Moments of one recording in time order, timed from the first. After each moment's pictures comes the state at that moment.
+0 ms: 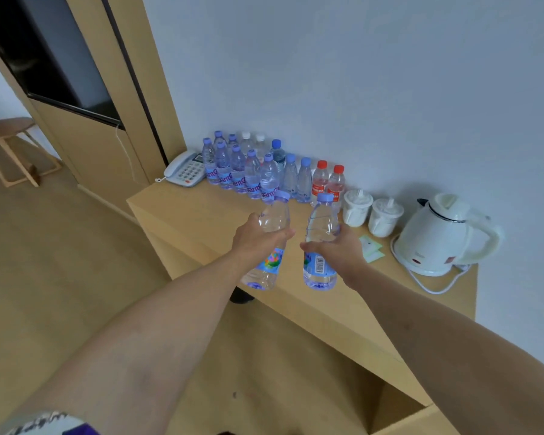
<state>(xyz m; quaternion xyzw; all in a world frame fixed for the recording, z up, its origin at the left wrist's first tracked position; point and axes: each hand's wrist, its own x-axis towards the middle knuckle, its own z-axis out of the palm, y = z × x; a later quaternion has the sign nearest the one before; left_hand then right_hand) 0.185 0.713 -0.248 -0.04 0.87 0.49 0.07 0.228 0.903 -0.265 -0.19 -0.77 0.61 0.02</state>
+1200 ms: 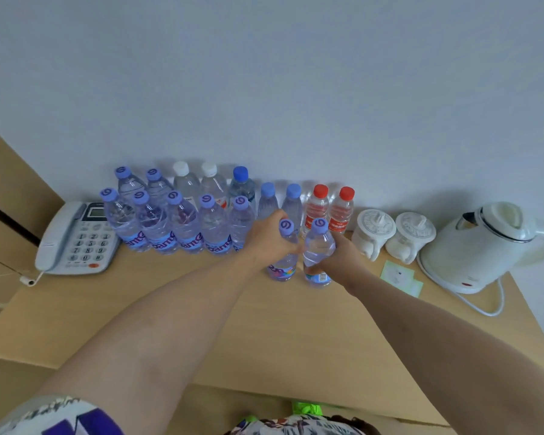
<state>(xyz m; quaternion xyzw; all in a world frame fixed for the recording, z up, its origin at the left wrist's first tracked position) -0.160 0.760 -0.316 0.30 0.87 0.35 0.18 -0.029 0.891 -0.332 -0.37 -0.79 0.48 0.02</state>
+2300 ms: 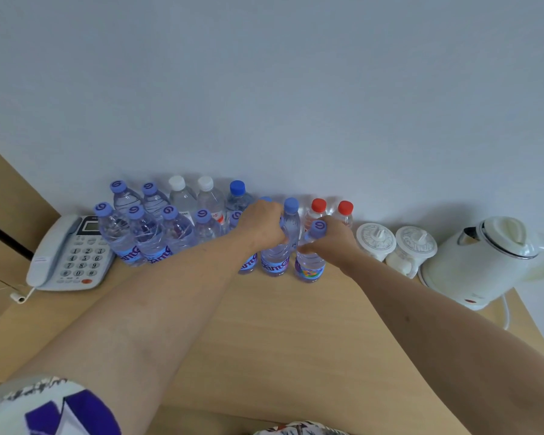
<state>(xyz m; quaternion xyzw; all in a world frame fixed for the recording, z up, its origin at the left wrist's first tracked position) -0.200 0.781 -0.269 0.39 0.91 0.15 0.10 -0.077 0.911 -0.293 -0.34 -0.82 0.46 0.05</state>
